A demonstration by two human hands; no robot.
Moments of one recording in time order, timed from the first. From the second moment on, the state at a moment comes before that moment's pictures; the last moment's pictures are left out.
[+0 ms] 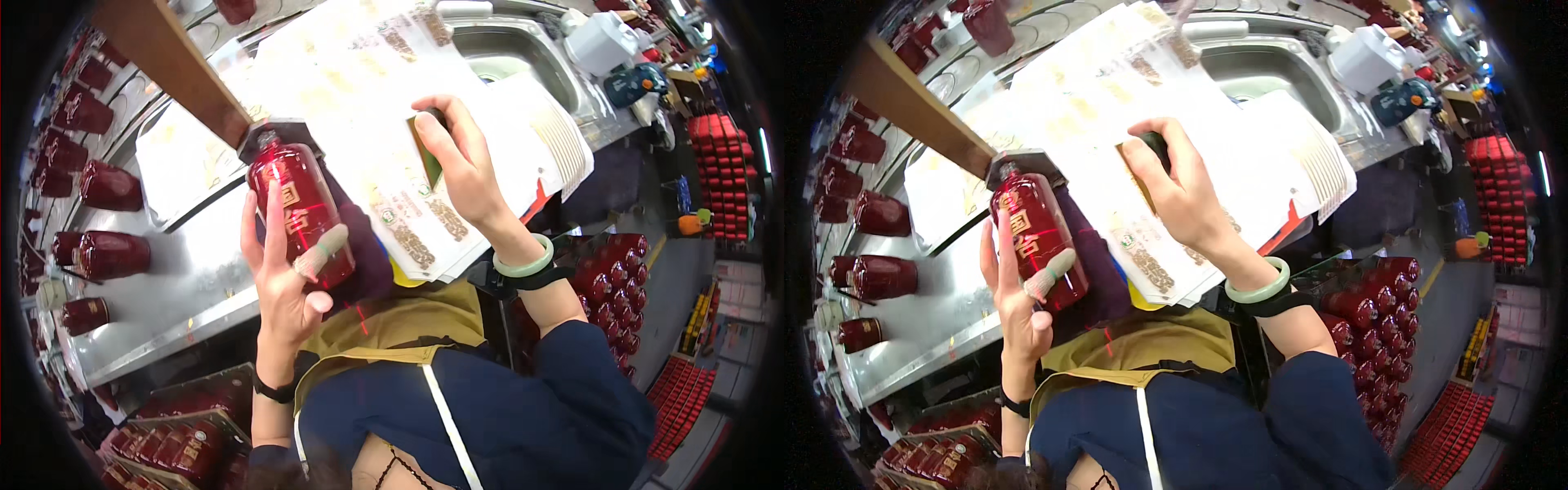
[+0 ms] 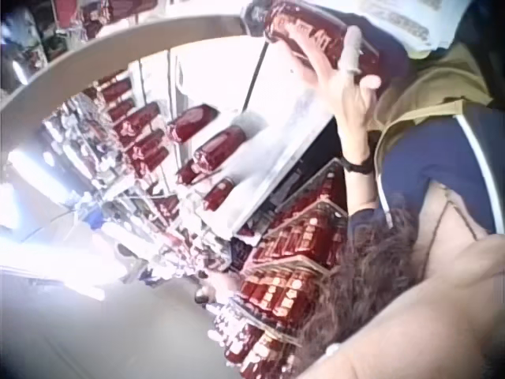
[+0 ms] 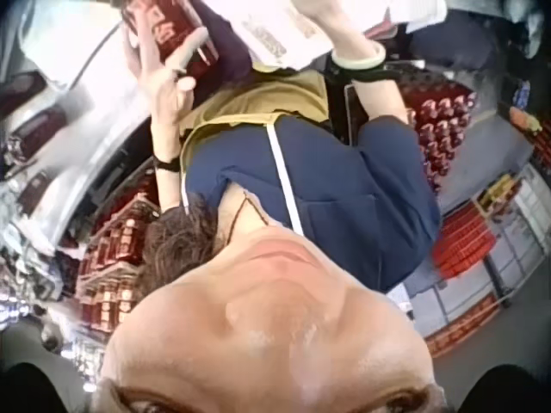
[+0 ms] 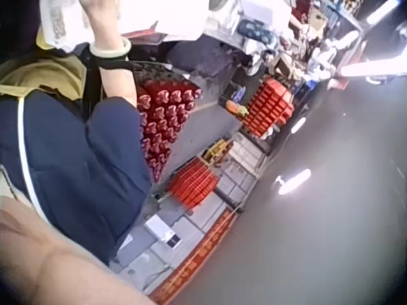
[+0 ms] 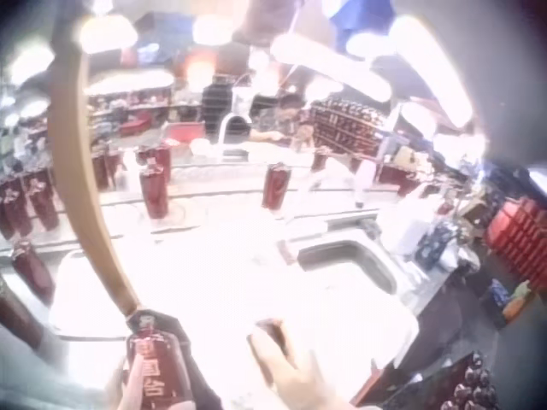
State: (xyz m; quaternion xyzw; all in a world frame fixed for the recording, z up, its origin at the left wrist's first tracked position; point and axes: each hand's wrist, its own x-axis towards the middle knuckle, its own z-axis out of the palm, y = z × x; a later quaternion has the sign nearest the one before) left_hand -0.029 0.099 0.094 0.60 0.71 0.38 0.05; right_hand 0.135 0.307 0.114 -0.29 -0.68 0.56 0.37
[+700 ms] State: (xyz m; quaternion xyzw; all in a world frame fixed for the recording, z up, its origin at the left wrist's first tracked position) left_hand -0.034 0.095 0.084 0.40 0.69 0.61 0.03; right_hand 0.387 0.646 0.037 -0.70 -0.67 0.25 0.01
